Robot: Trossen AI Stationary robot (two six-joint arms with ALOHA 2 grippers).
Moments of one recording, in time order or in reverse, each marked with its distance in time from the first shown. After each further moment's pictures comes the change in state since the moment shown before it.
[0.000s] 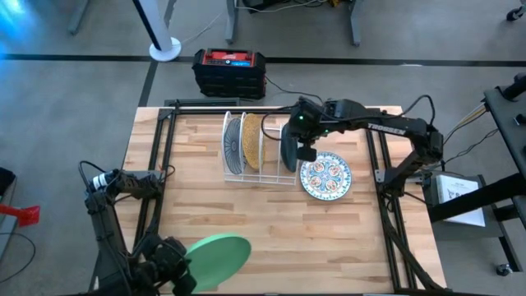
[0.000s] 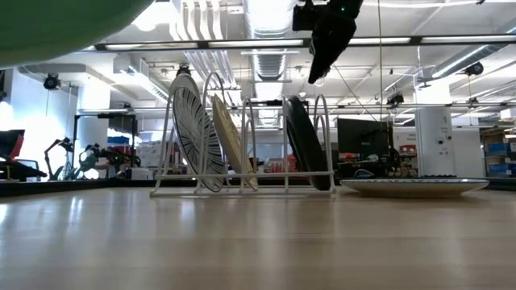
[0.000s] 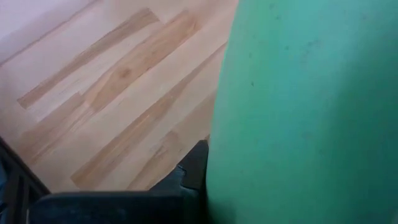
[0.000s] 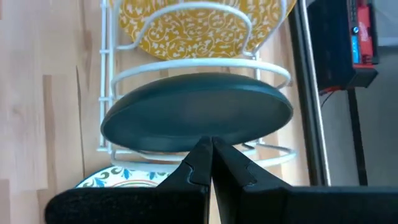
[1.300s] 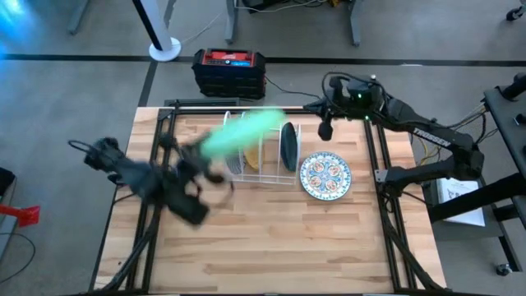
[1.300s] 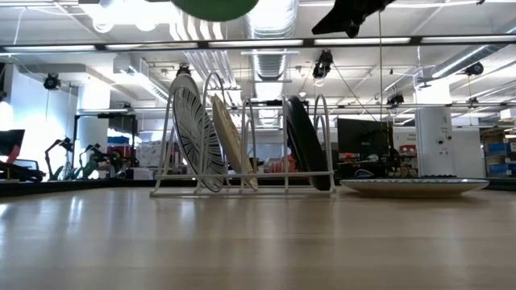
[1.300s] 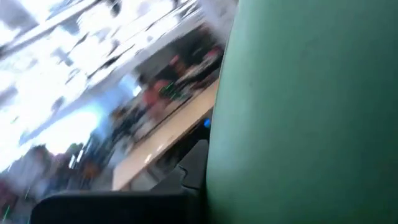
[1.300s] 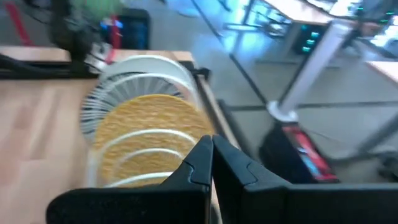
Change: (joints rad) left arm 0.587 -0.306 -0.001 0.000 -1.083 1.263; right arm -0.204 -0.434 -0.363 0.628 -0.243 -0.003
